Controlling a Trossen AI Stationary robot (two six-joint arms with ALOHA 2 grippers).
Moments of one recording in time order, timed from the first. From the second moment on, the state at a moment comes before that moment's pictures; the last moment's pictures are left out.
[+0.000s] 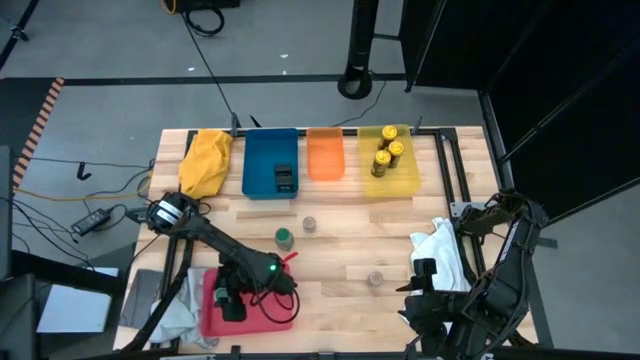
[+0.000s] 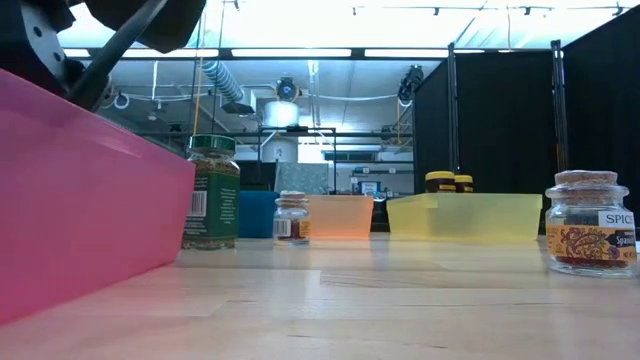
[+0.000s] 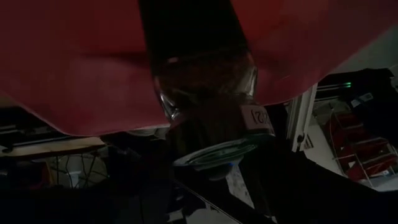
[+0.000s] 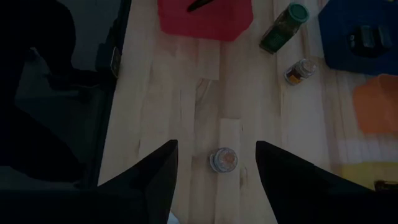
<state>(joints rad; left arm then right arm) -0.49 1.96 1.39 -1.57 0.67 -0.40 0.94 1.77 1.93 -1.43 0.57 0.76</state>
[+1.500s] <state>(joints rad) -0.44 1.57 1.40 -1.48 -0.01 -0.53 0.94 1.77 1.93 -1.41 0.58 0.76</state>
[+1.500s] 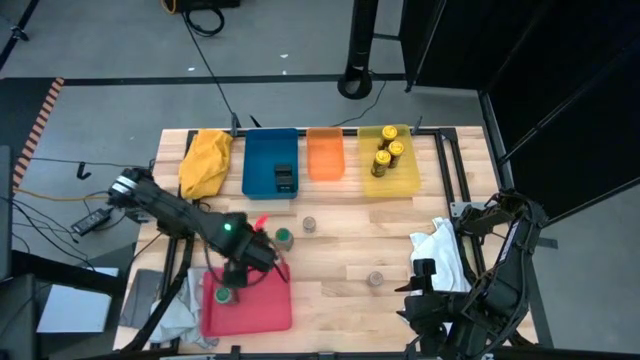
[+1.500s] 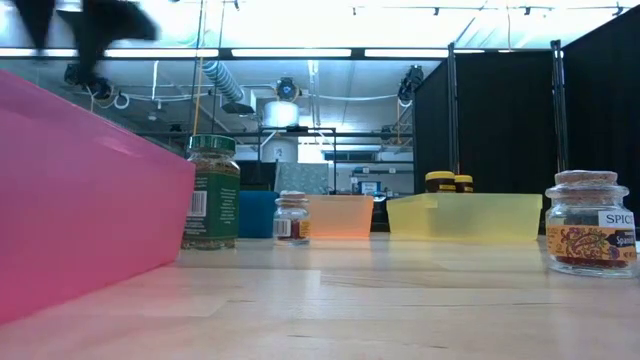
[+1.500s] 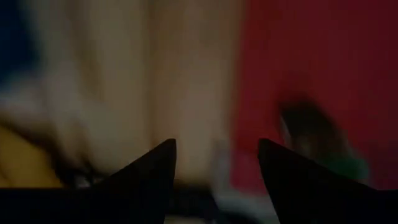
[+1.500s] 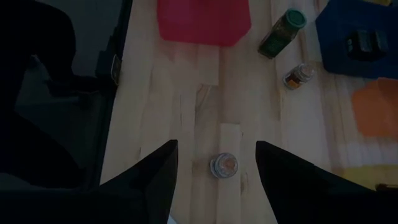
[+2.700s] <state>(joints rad) -0.17 1.49 1.17 -0.83 -0.09 0.05 0.95 1.78 1.76 -1.37 0.58 0.79</state>
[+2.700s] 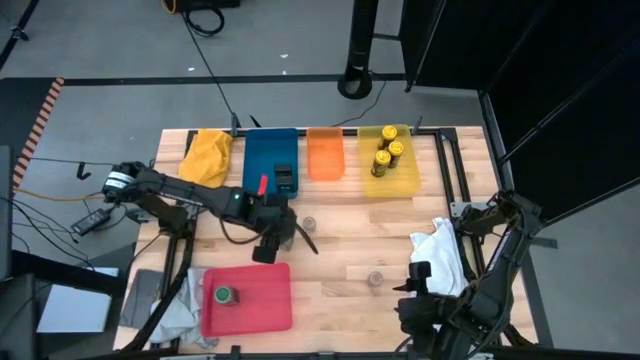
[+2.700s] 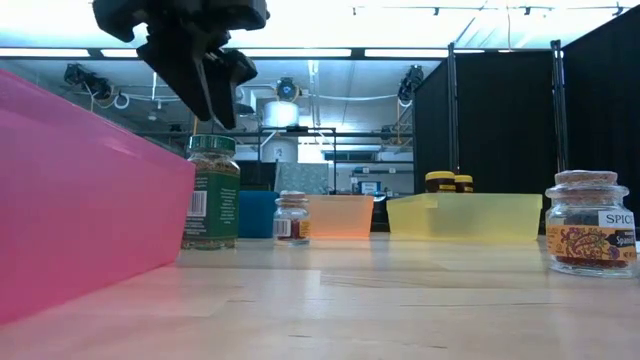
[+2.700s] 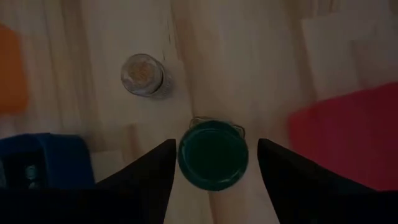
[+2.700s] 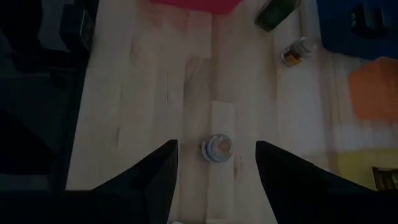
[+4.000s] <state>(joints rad) -0.14 1.49 1.03 -0.69 -0.04 0.07 0.94 1.78 1.76 -1.35 0.58 0.79</state>
